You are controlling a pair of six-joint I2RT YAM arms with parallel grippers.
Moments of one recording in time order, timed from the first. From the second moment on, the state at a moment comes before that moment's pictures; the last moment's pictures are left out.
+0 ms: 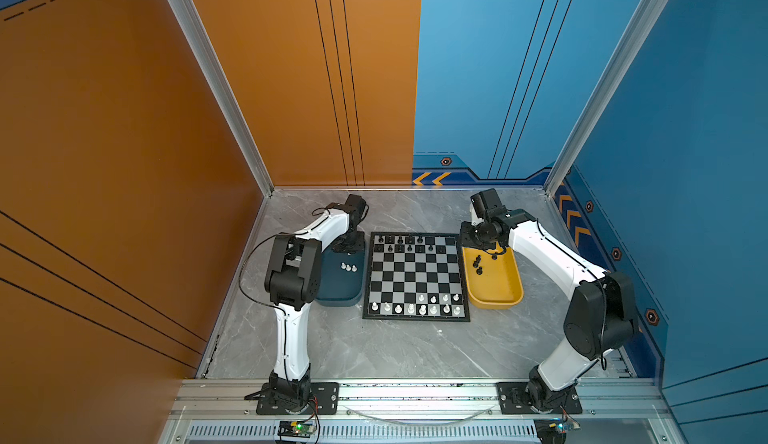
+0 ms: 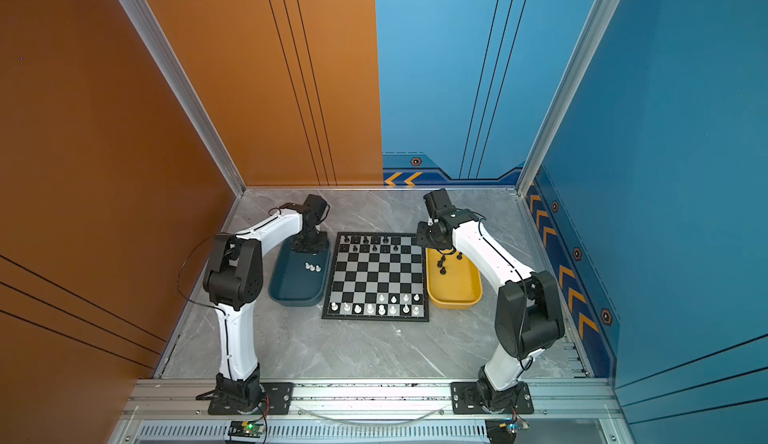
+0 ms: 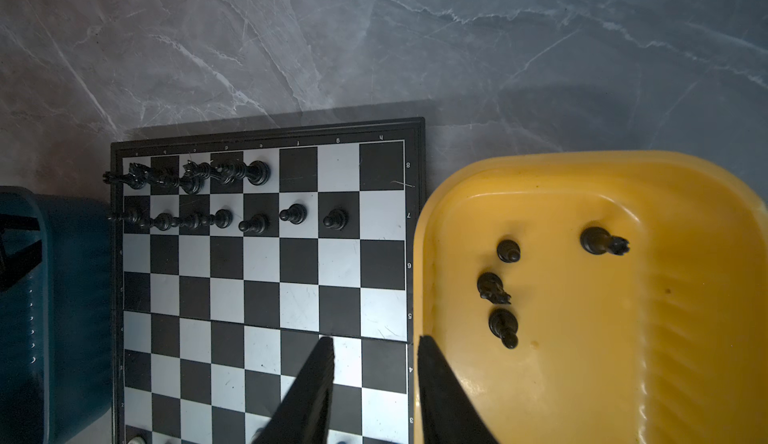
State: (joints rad) left arm -0.25 2.11 1.62 -0.90 -0.16 -0.28; right arm 0.34 1.67 1.38 -0.75 -0.04 0.45
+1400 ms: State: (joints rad) left arm -0.69 1.86 1.55 -1.00 0.02 -0.26; right arm 0.41 1.61 1.30 -0.74 -0.04 0.45
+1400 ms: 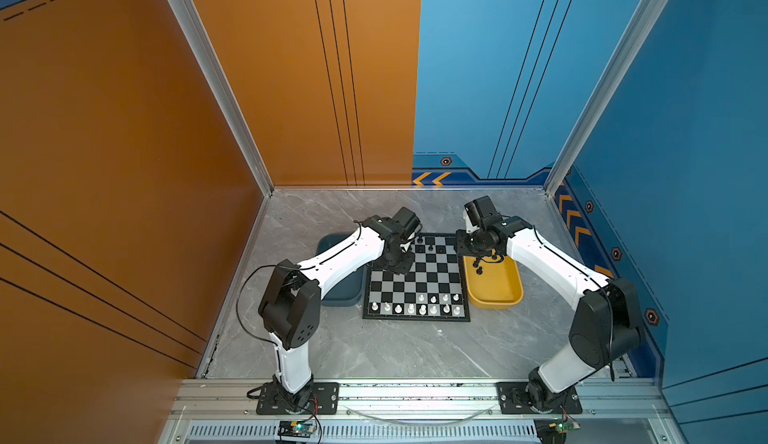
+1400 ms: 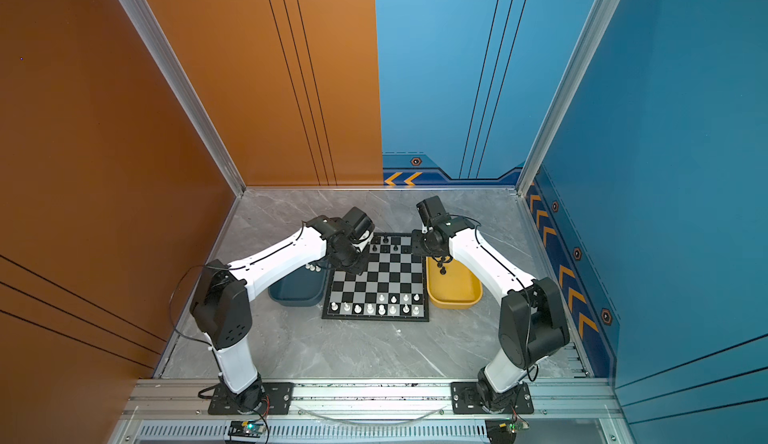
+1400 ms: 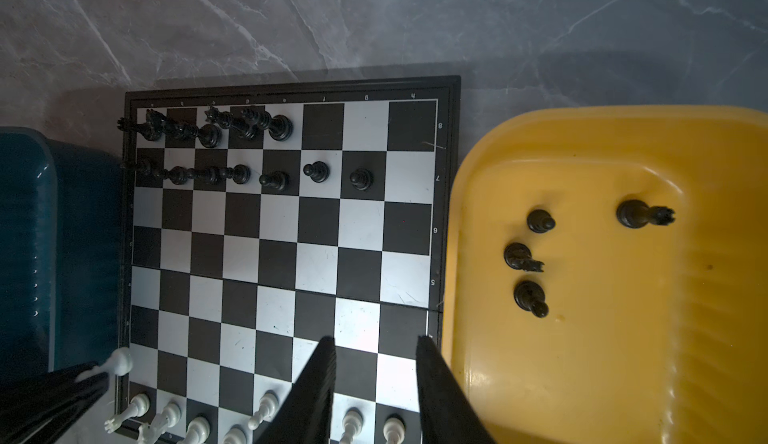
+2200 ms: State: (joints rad) left arm -0.78 1.97 1.56 -1.03 0.07 -0.25; right arm 0.42 1.57 1.27 -0.73 -0.04 0.47
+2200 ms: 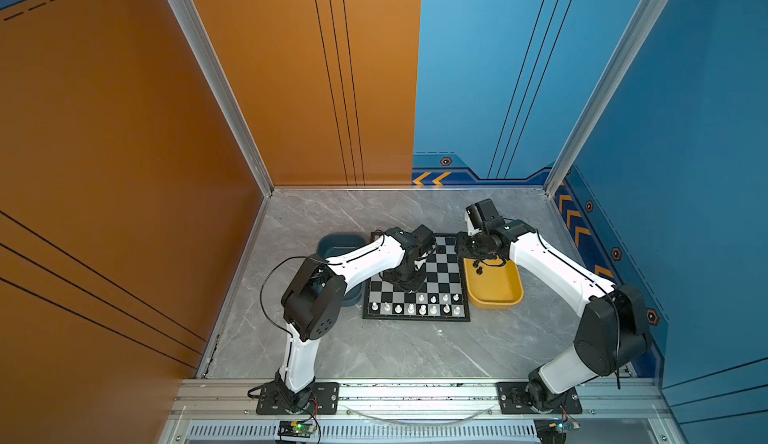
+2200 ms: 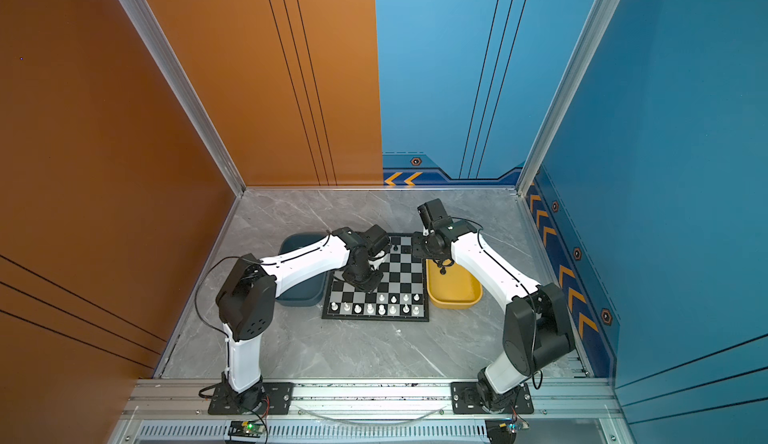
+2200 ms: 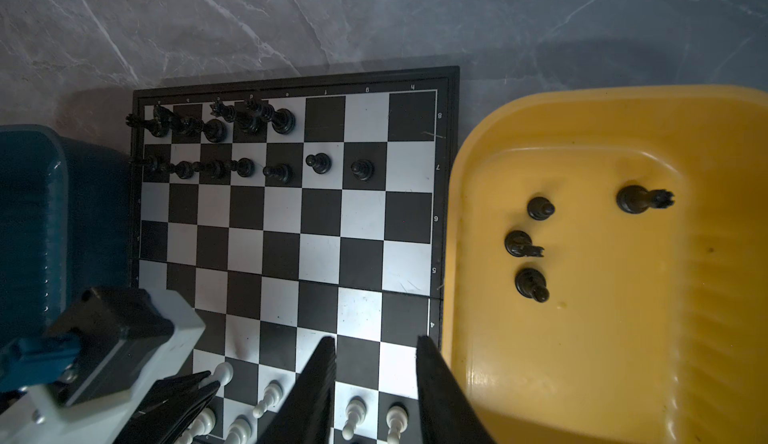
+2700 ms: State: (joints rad) left arm -0.79 1.97 1.52 -1.03 0.08 -0.25; right arm 0.43 1.57 1.27 -0.73 -0.04 0.47
